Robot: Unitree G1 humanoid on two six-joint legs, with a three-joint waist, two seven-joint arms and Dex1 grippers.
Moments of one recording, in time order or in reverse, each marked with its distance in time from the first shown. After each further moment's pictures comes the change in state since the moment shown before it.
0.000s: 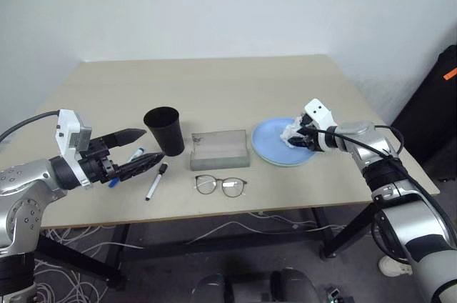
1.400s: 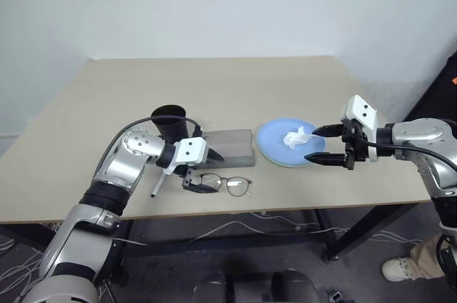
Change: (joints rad) left arm -0.585 -0.203 -0.759 0.617 0.622 -0.697 -0.399; right arm 0.320 -0.369 -0.141 -0.781 0.279 0.178 0.346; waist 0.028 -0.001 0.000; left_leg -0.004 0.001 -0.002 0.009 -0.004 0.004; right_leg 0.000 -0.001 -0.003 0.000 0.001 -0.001
